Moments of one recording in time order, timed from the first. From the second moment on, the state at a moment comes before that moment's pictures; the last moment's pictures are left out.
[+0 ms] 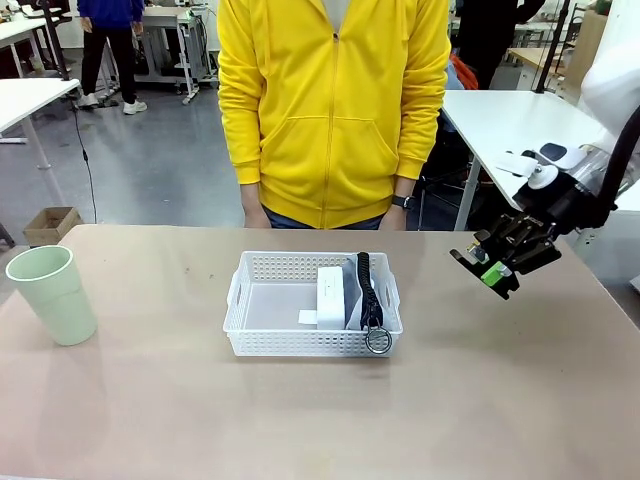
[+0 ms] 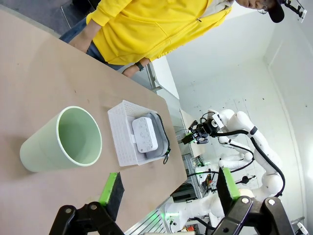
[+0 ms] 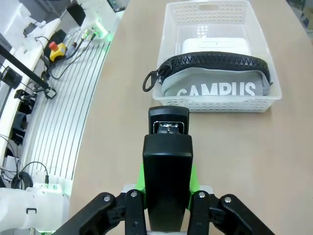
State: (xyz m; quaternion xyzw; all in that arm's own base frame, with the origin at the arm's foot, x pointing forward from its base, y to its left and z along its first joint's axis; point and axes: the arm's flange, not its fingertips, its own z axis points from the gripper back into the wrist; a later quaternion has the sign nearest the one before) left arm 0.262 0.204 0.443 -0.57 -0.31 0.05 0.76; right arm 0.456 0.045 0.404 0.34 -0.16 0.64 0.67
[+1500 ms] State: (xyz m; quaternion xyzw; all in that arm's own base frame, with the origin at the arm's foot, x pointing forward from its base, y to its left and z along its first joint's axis) left arm 0.263 0.204 0.442 -0.57 -0.31 0.05 0.76; right arm 0.423 0.323 0.450 0.26 -0.09 0.51 0.82
